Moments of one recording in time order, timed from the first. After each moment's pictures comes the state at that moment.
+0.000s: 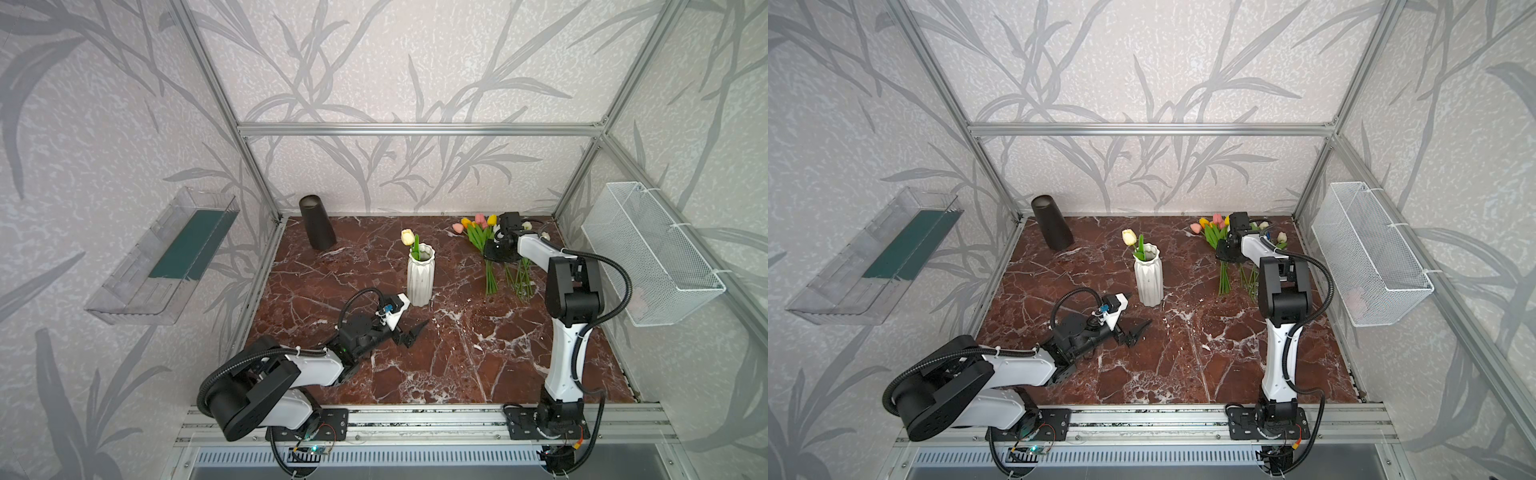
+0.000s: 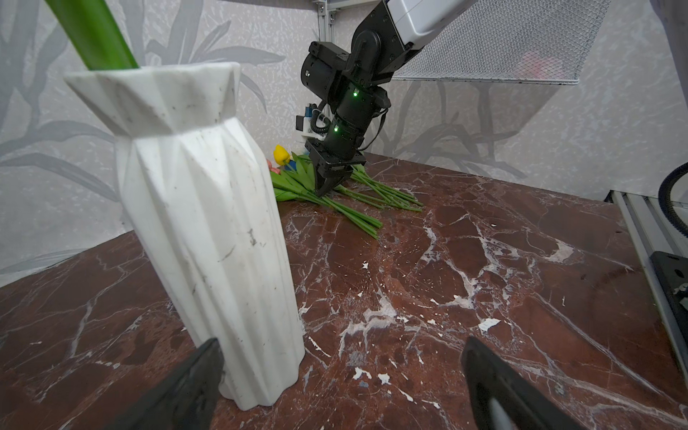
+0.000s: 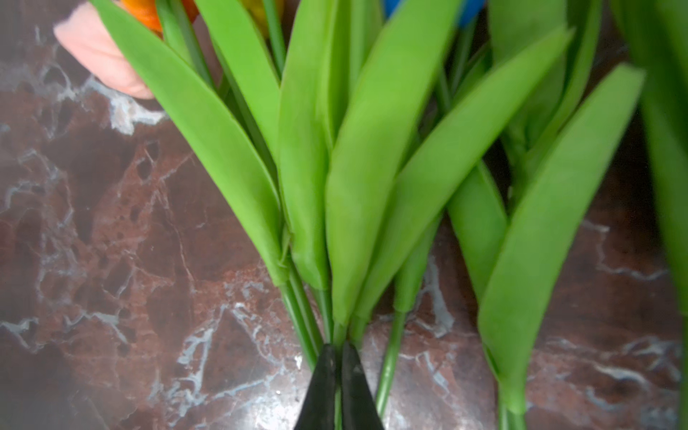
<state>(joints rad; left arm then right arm) -0.75 1.39 0.25 1.08 0.18 0.05 0.07 2.17 1.62 -0.50 -0.12 0.28</state>
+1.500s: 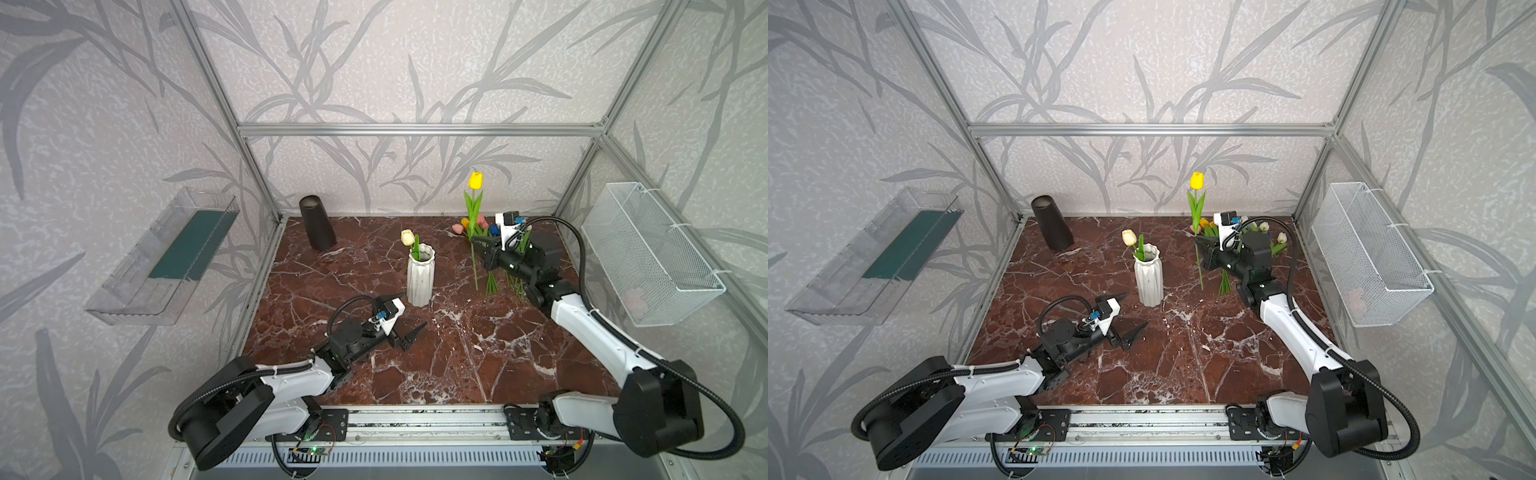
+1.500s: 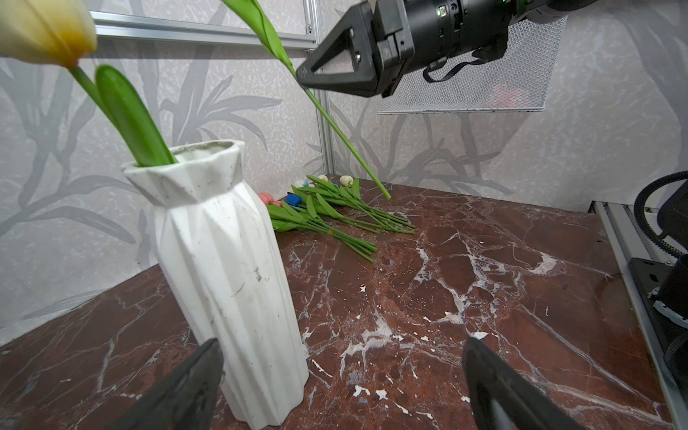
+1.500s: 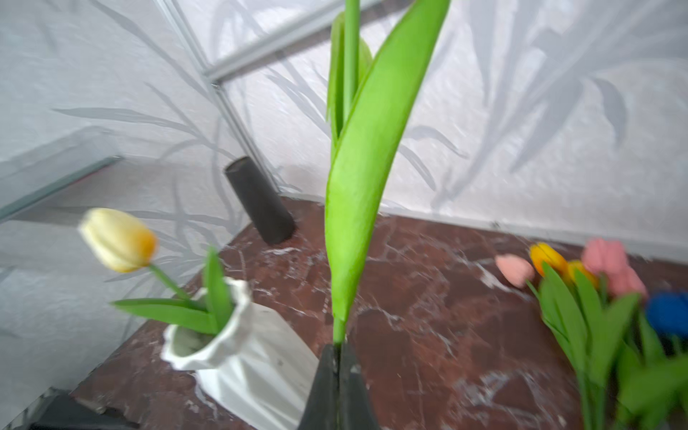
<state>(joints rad) -0.77 1.19 0.21 1.01 0.17 0.11 0.26 1.25 0.87 0.30 -0.51 0.27</state>
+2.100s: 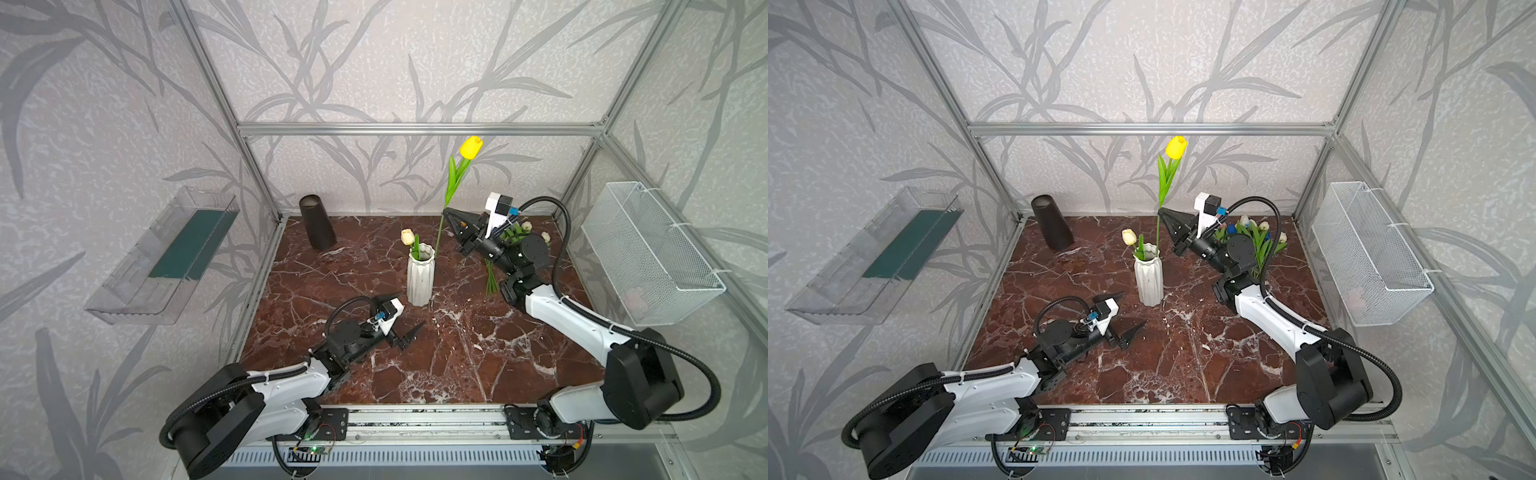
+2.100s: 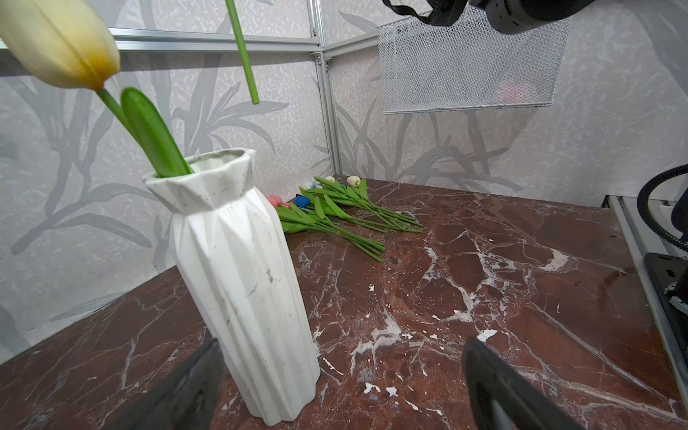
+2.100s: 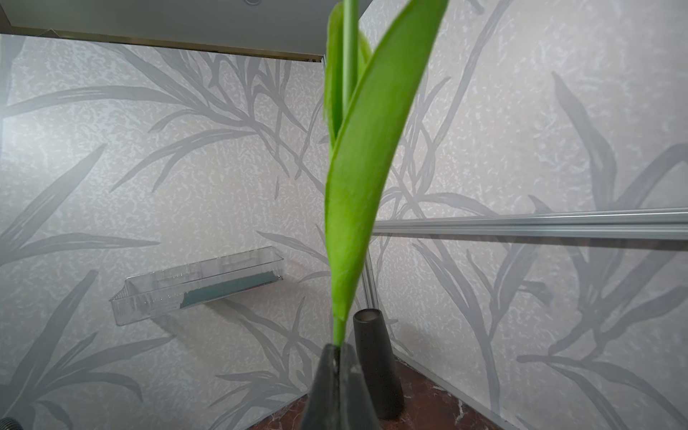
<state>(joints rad) -0.77 1.15 0.21 0.96 0.15 0.14 0.46 1.45 0.98 0.95 -0.50 0.44</state>
